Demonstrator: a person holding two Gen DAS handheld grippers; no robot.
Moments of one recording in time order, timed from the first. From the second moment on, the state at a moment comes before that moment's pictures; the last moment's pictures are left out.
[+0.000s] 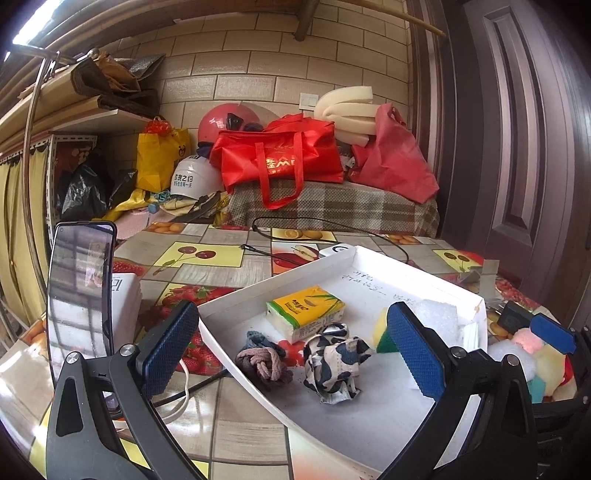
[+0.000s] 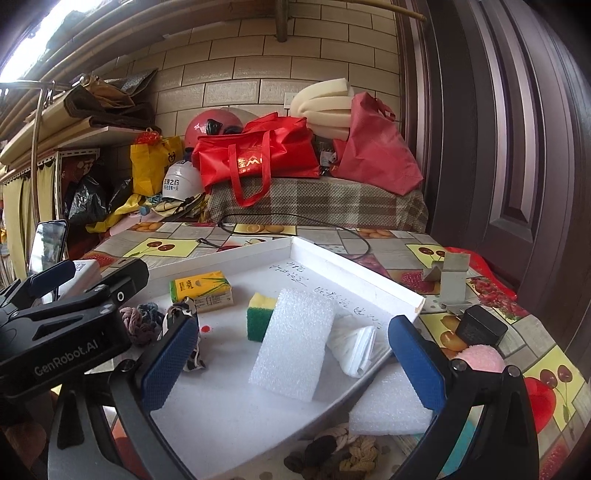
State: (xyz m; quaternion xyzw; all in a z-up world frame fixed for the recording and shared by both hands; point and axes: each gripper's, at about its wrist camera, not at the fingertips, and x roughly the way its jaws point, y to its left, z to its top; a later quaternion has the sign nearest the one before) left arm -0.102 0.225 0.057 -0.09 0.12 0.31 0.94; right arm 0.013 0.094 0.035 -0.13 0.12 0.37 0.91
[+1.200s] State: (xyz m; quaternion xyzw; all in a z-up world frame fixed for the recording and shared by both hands) left arm 0.059 0.053 0.018 -0.03 0.38 0.02 0.92; right arm 0.142 -0.064 0.006 -0.21 0.34 0.43 0.81
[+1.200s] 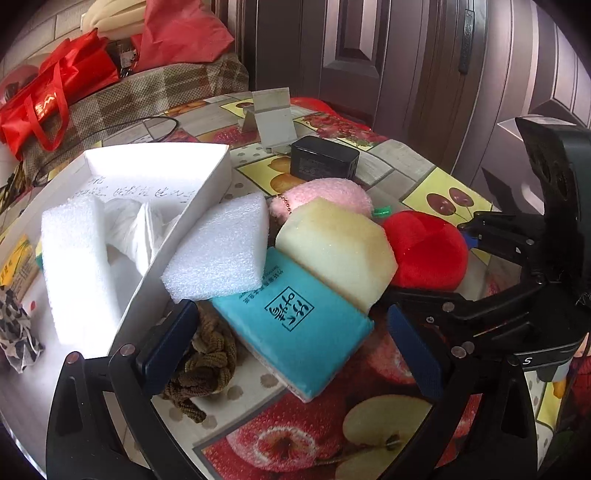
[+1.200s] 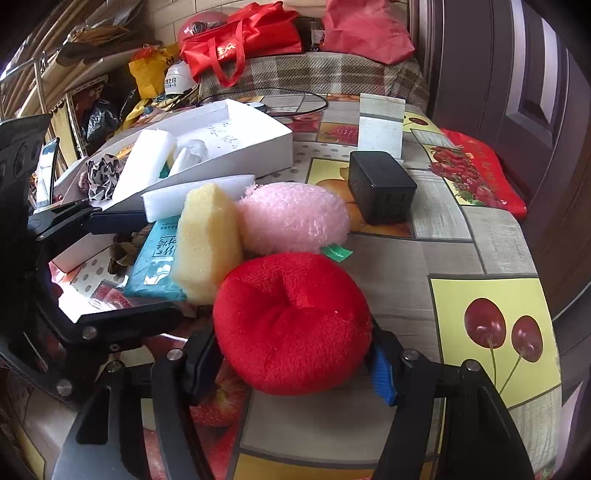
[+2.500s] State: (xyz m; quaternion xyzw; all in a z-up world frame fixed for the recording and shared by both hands) left arm -0.052 0.048 0.058 0.02 0.17 0.05 0.98; right arm 0.077 -0.082 0.046 -0.11 0.17 0.39 0.90
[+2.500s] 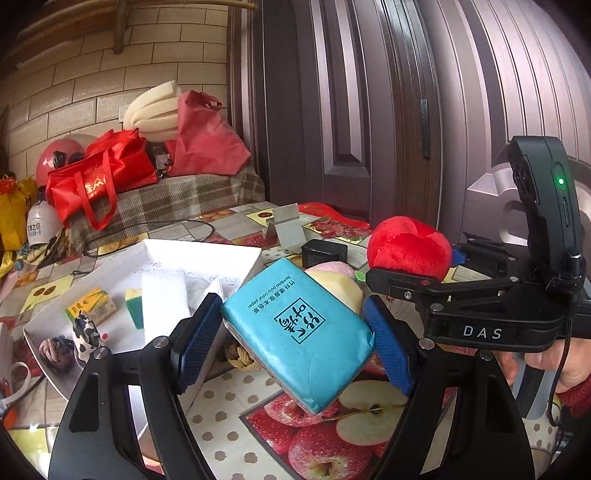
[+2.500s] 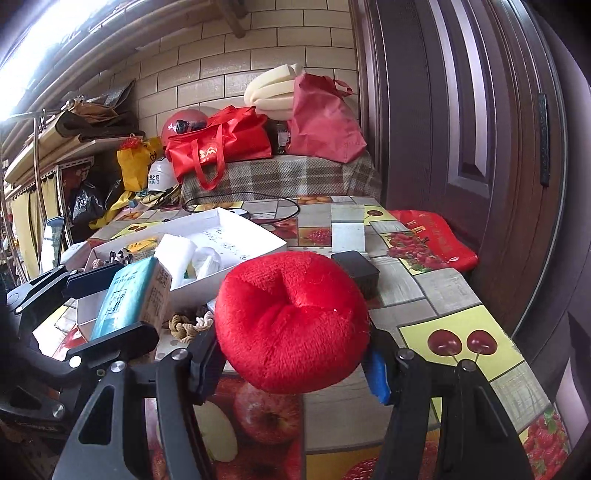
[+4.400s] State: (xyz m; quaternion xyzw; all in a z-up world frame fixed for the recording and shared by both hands) left arm -0.104 0.224 0.055 -0.12 0.11 0.26 0.95; right arm 0.031 0.022 0.038 -0.12 0.13 0.43 0.88
